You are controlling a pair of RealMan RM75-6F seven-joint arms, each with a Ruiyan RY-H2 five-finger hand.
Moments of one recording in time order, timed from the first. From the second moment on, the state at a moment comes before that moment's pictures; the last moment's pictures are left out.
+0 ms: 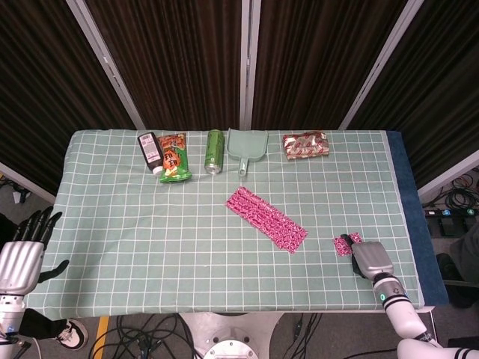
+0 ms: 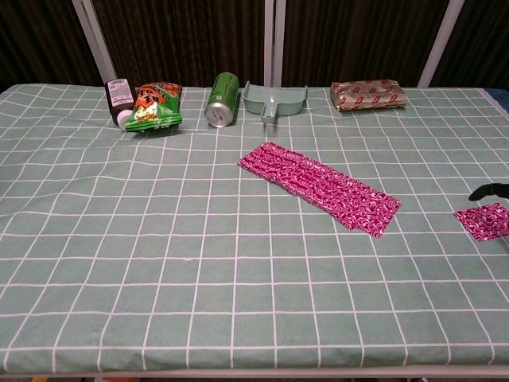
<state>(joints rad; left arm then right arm) -0.09 -1.11 -0.04 -1.67 1.51 1.49 0.14 0.50 -1.28 -0.06 -1.68 -0.93 1.00 -0.48</state>
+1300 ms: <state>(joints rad) -0.07 -1.09 -0.04 -1.63 1.49 1.51 0.06 0.82 -1.45 0.00 -1.72 -0.49 0.93 -0.77</state>
